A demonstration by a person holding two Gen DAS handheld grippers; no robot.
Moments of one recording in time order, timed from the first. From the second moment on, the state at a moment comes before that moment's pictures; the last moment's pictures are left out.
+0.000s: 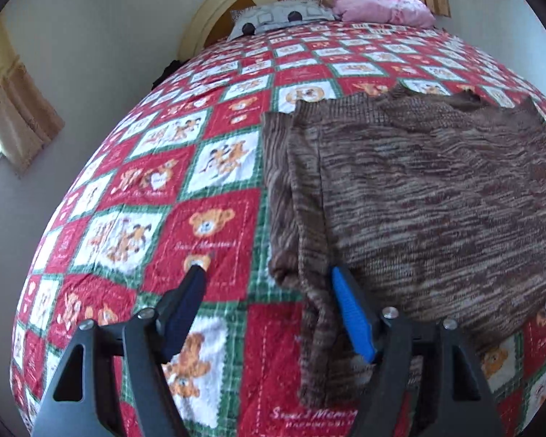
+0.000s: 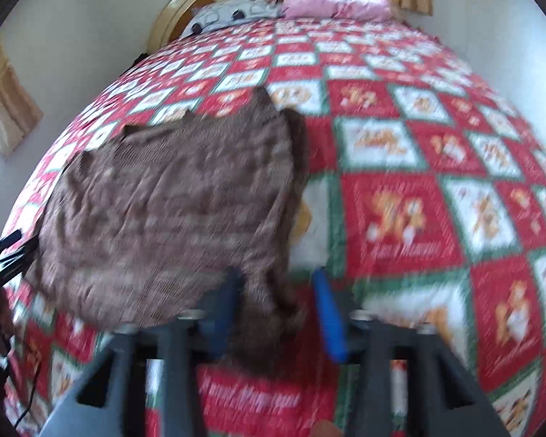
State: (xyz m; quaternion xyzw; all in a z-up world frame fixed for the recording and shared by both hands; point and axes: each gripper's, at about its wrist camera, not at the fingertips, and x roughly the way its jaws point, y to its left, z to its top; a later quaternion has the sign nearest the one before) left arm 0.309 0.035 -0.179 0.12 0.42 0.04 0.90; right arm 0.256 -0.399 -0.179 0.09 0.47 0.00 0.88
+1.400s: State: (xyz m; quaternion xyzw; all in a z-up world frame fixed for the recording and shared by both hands) left arm 0.272 0.063 -0.192 0.05 0.43 0.03 0.90; right arm 0.286 -0.172 -0.193 -0.06 0.47 0.10 0.87
